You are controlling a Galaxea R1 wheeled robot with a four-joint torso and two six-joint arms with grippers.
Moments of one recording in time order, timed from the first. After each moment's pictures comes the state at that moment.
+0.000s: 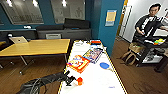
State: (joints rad) left arm 0.44 2.83 -2.43 -0.34 0.61 -0.61; right arm -1.35 2.73 -2.27 -0.54 0.11 0.78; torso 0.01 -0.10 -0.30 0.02
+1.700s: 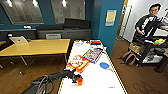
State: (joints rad) left arm 0.41 2.93 -2.44 -0.25 0.61 -0.61; right arm -1.35 2.75 -2.29 -0.54 0.11 0.78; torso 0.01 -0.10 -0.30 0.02
